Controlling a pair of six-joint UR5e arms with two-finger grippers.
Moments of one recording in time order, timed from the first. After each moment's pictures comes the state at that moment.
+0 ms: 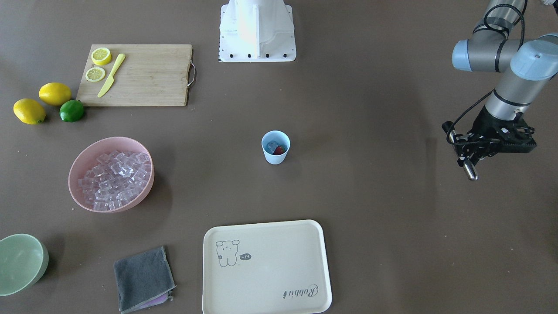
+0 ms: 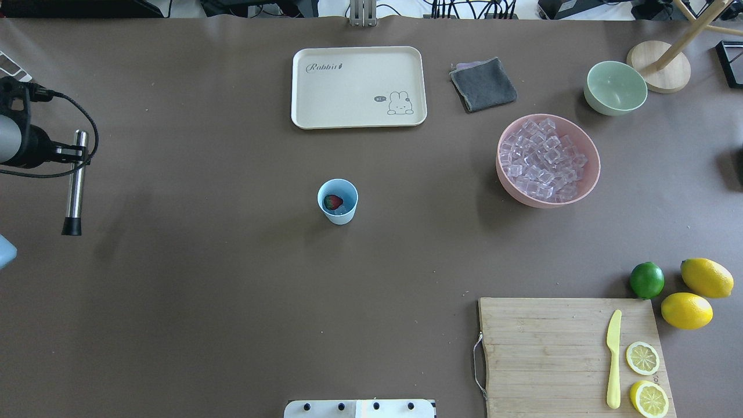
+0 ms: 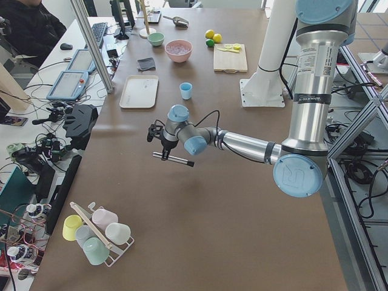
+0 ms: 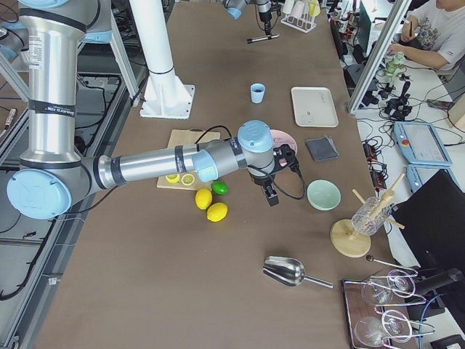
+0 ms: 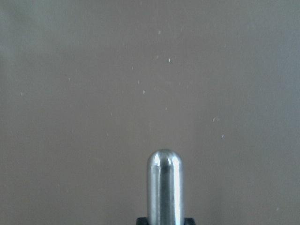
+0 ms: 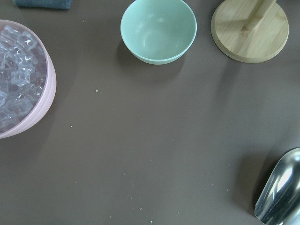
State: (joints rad) left arm -0.98 -1.67 -1.67 -2.17 -1.90 -0.83; right arm 1.46 -1.67 1.86 -1.35 2.40 -0.02
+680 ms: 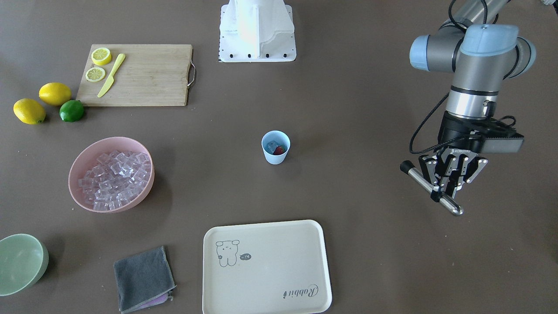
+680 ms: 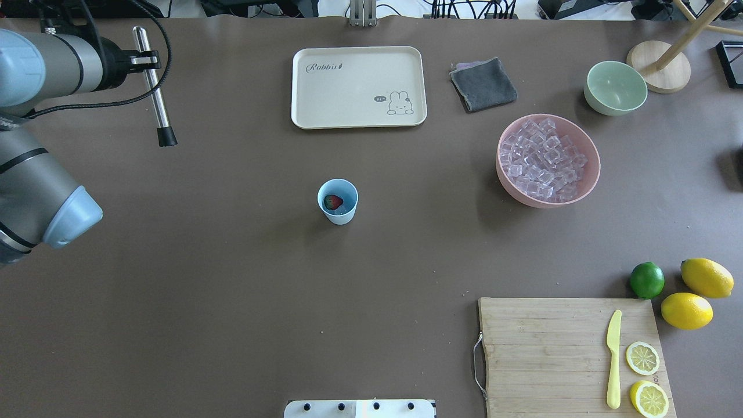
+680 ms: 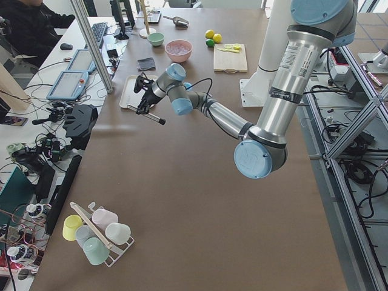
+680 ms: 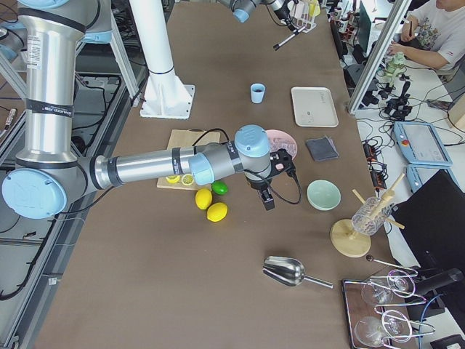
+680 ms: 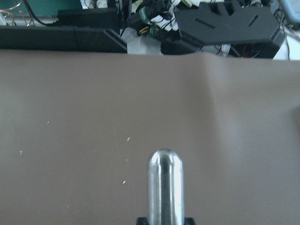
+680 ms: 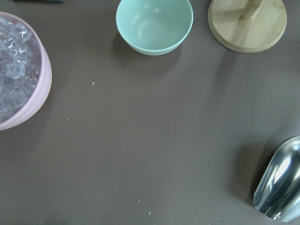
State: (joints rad) left arm -0.89 -1.94 -1.71 -2.14 -1.54 -1.05; right arm 1.47 -1.69 1.86 -1.35 2.39 -0.02
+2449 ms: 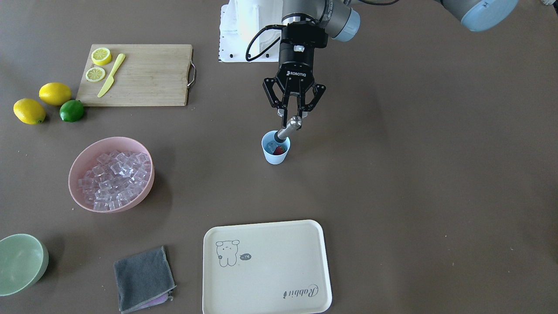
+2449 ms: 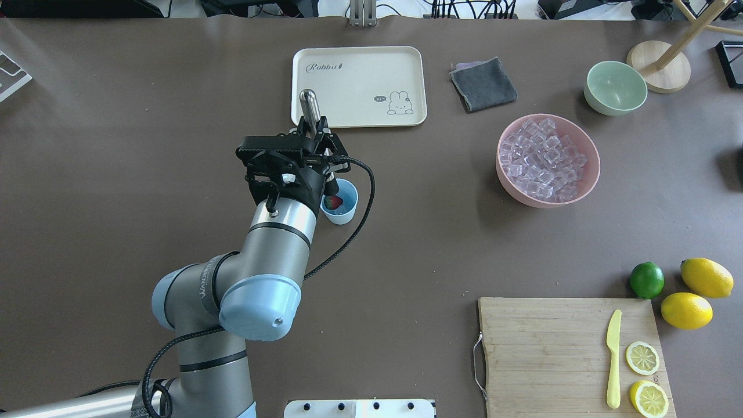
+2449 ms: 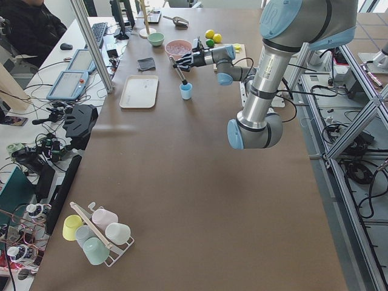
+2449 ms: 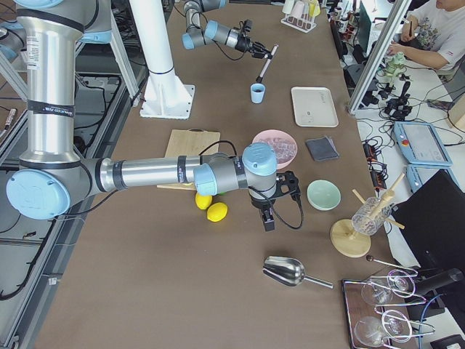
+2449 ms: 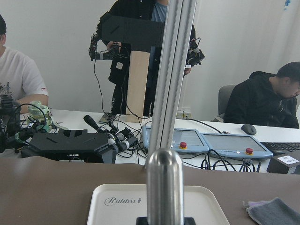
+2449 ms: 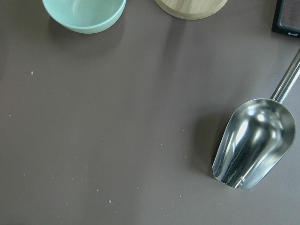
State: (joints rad) left arm -0.29 -2.16 -1.76 -2.10 -0.59 -1.13; right arm 1.50 -1.66 1.76 -1.42 2.36 -0.01
